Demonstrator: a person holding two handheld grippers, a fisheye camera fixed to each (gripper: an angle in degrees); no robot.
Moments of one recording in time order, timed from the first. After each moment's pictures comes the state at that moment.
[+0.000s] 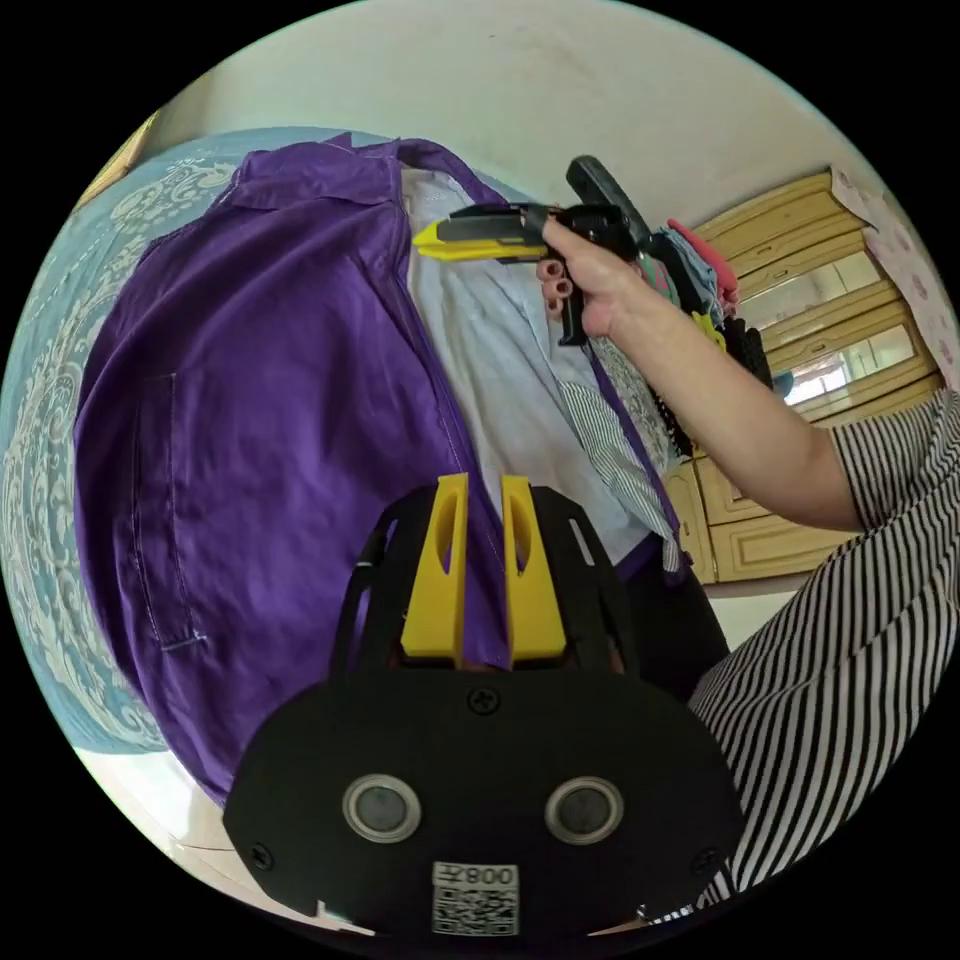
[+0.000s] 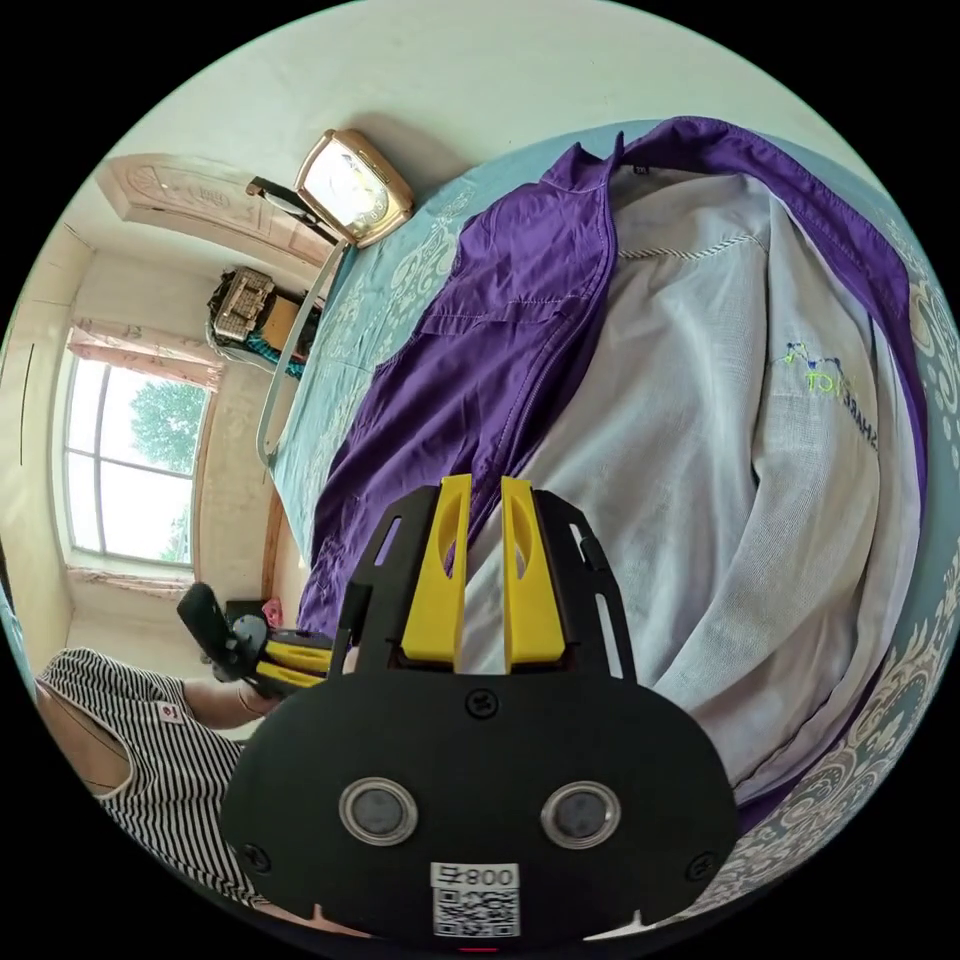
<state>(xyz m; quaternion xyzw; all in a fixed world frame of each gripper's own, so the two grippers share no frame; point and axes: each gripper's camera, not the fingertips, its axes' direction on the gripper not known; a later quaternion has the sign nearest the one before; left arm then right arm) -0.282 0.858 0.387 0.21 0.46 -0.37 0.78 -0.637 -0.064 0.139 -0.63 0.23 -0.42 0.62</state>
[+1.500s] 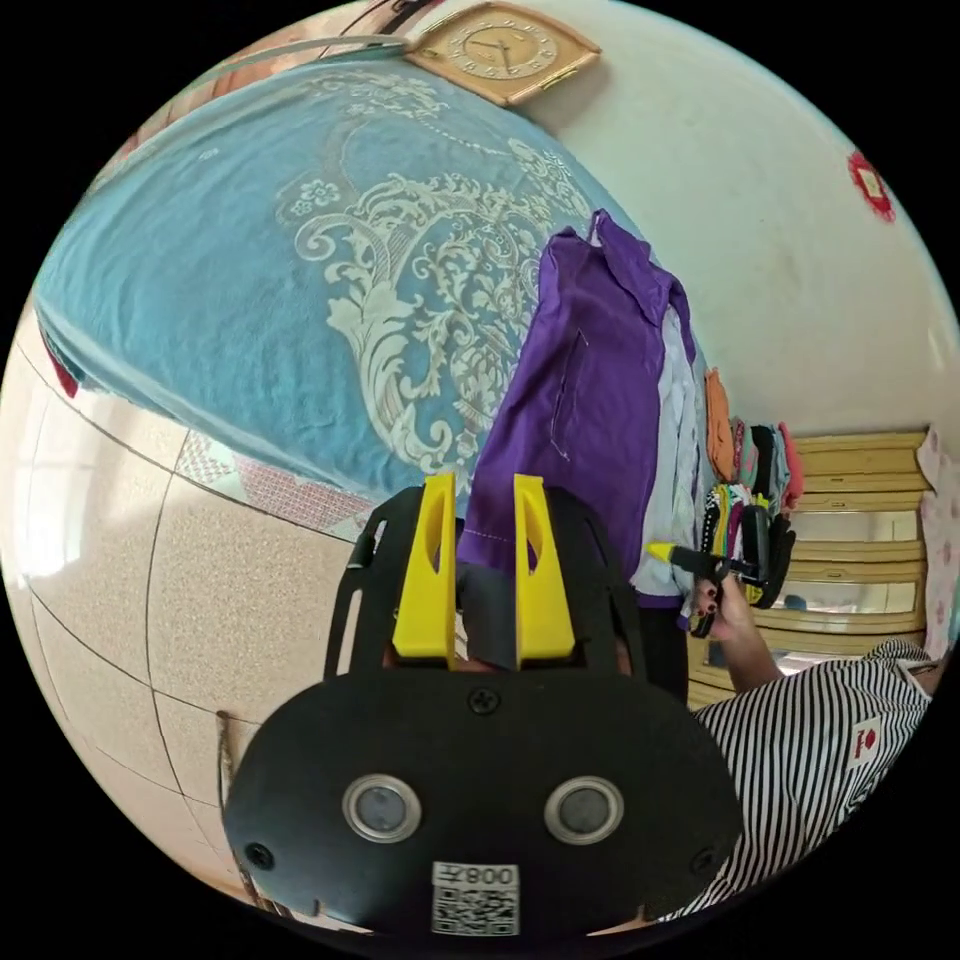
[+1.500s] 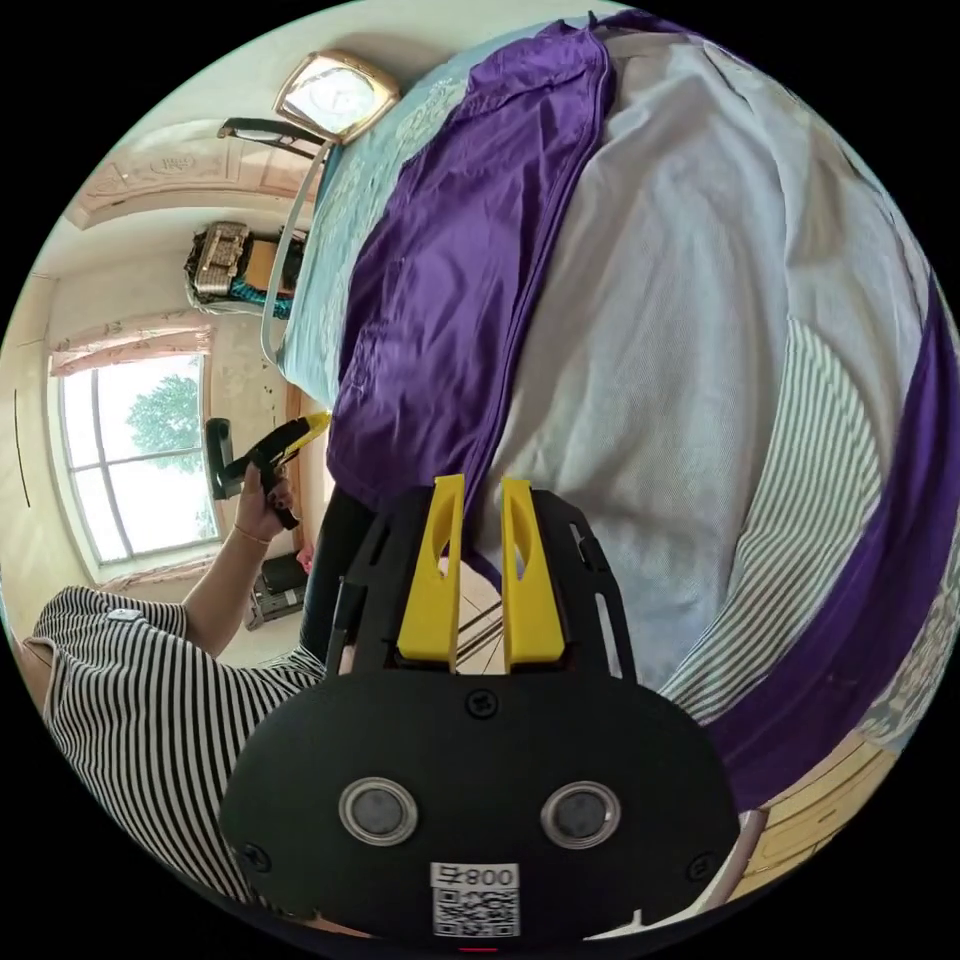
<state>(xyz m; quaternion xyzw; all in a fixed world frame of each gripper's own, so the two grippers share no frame) -0.211 1.360 0.324 0.14 0.48 -0.63 0.60 -0.683 0.001 -0.180 -0.70 0.32 -0.32 0.56</state>
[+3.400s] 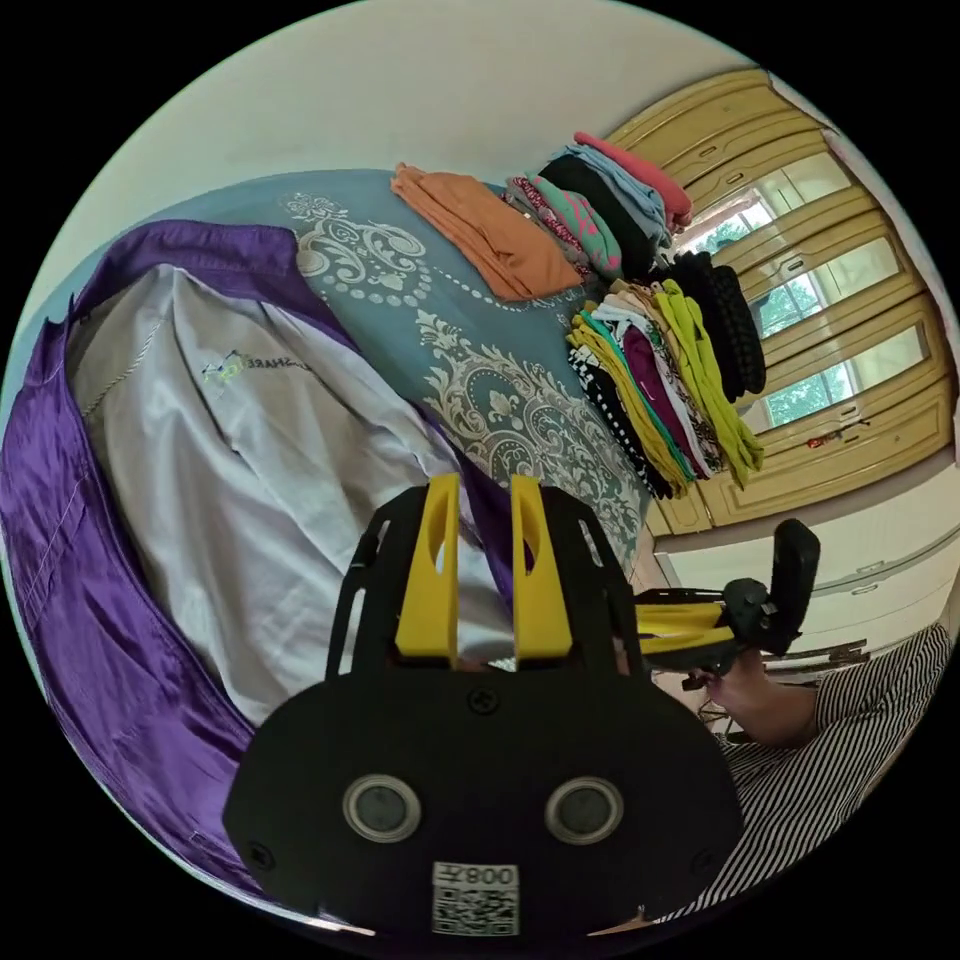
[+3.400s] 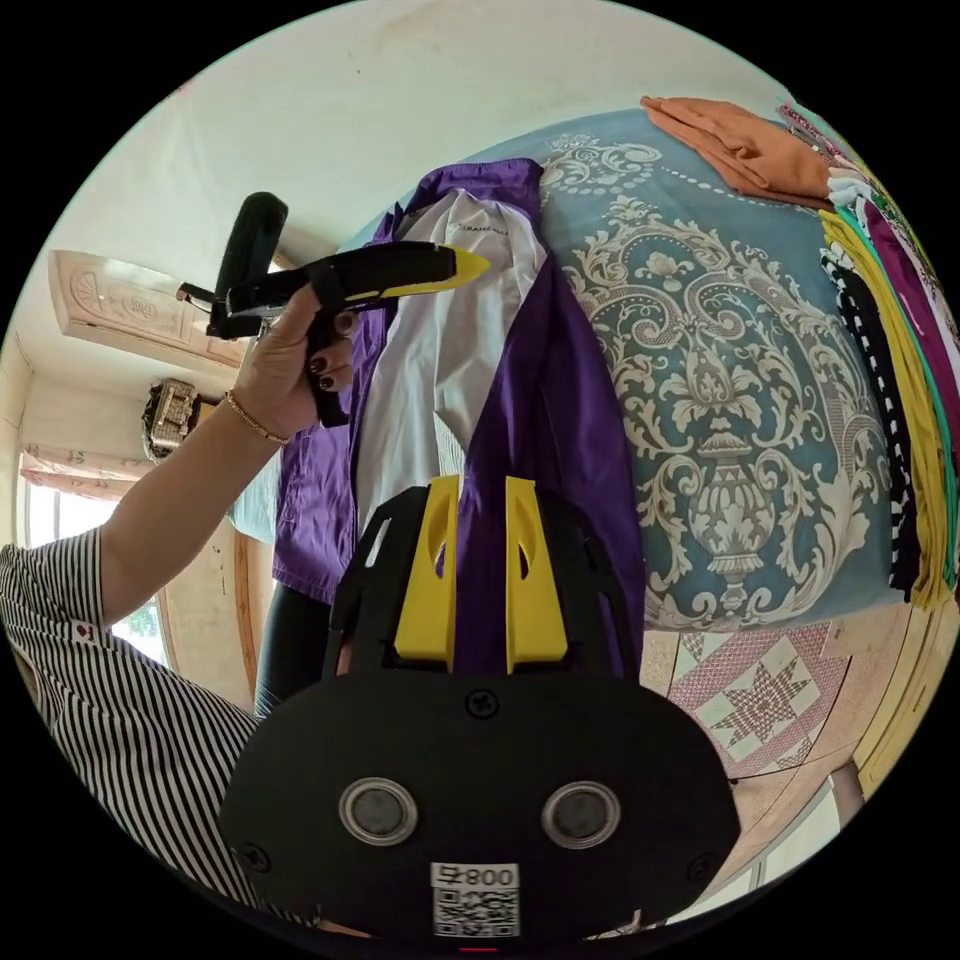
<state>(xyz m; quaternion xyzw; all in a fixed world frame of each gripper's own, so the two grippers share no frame) -0.342 0.424 0.143 0.23 0.48 -0.19 0.82 -0.813 -0.196 -0.404 -0.47 0.35 -0.38 0.72</state>
